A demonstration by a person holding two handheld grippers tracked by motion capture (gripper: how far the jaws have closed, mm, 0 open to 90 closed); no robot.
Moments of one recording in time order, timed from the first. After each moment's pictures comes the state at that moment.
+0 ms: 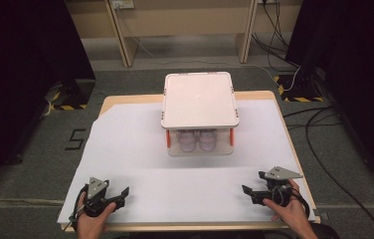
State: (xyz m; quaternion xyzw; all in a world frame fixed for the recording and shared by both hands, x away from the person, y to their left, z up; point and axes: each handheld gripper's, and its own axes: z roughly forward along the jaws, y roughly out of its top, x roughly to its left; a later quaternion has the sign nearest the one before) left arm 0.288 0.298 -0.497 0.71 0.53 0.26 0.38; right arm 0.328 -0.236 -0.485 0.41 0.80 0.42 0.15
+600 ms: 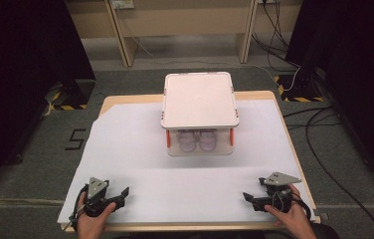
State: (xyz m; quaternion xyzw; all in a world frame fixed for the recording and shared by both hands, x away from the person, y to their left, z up) left arm 0.289 0.298 -0.498 0.71 0.53 0.26 0.39; right arm 0.318 -0.238 -0.494 0.40 0.82 0.39 0.14
